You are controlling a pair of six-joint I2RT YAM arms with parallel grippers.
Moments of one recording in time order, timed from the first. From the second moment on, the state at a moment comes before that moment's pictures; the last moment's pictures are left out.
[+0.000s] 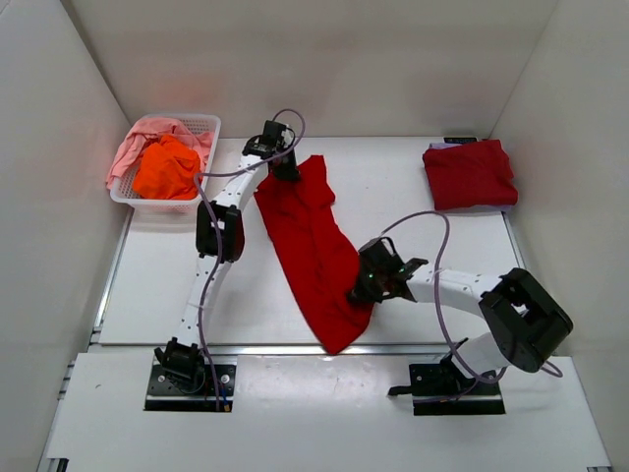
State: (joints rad) left arm -0.31 2.74 2.59 -0.72 0.15 -0.38; right arm 0.67 1.43 0.65 -0.27 -0.06 0.94
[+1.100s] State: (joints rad) left arm -0.27 2.51 2.35 -0.40 0.50 -0.56; right arm 0.92 1.29 0.54 -0.08 0.12 0.84
